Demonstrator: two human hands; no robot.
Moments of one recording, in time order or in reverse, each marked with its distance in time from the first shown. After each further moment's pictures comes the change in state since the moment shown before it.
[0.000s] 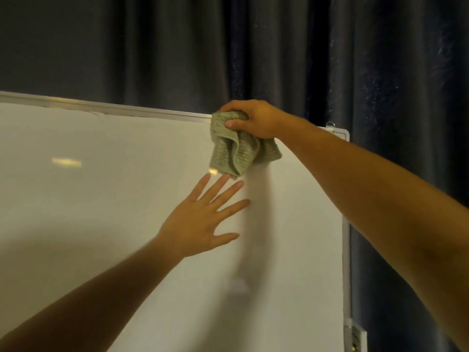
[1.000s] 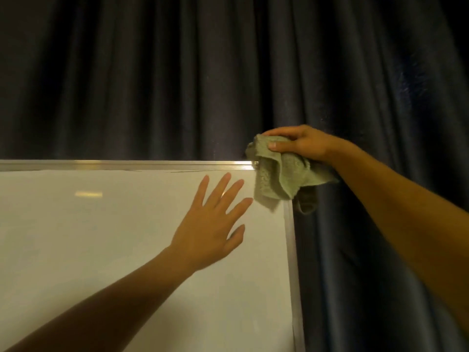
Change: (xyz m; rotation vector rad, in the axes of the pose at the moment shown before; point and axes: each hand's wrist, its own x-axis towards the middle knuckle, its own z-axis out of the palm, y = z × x) left_hand 0.184 0.069 -0.014 0.113 -0.067 -0.191; right_hand -0.117 0.174 -0.113 0.566 0.088 0.188
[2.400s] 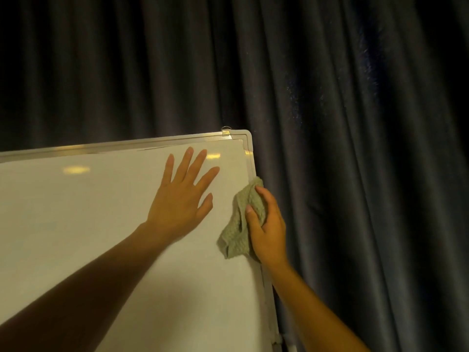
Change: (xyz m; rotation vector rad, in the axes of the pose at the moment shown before) left_hand -0.015 0.006 -0.045 -0.059 -0.160 -0.055; right_hand -0.159 0.089 0.218 0.232 0.785 -0.022
